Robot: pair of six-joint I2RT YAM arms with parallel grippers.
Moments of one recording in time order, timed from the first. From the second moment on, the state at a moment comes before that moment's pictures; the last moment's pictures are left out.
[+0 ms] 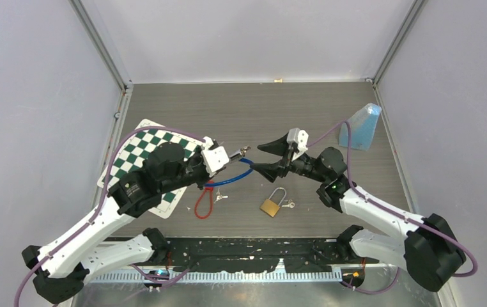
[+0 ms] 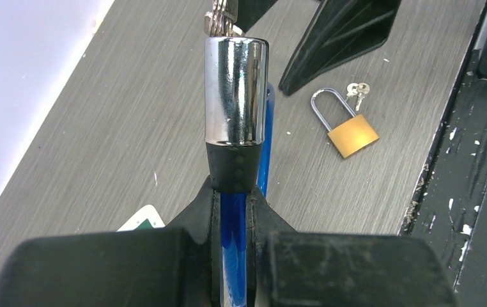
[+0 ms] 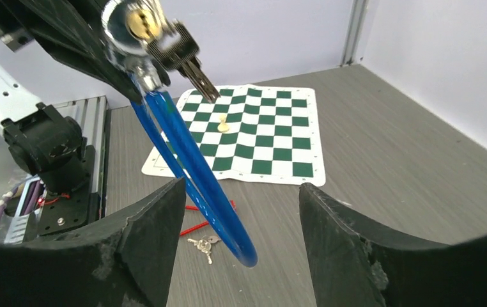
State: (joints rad) left arm -0.87 0.85 1.03 -0.56 0.12 0.36; right arm 0.63 1.04 0.50 0.76 -0.59 0.11
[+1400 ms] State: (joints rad) left arm -0.87 0.80 1.06 -0.64 0.16 0.37; right arm 0.66 1.08 0.63 0.64 -0.79 0.03
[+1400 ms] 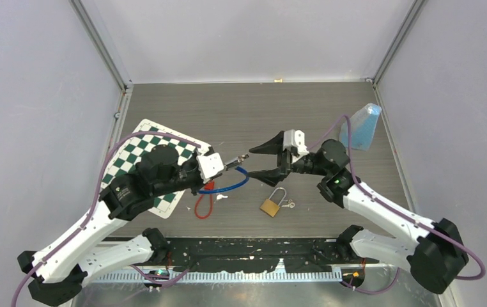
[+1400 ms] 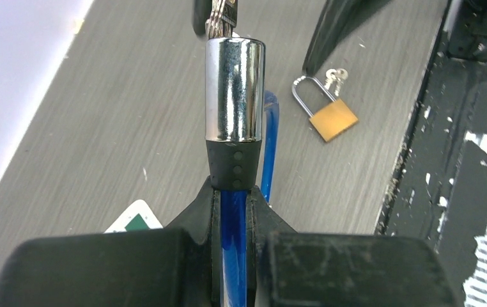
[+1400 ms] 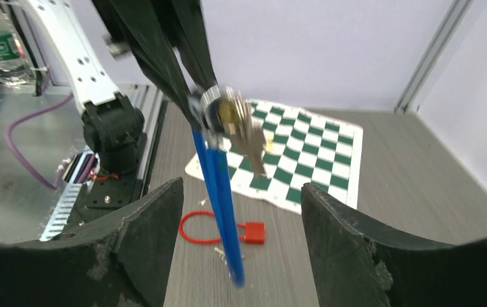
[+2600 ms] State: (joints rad) left arm -0.87 0.84 1.06 -0.72 0.22 0.42; right arm 0.66 1.09 0.76 0.50 -0.93 0.08
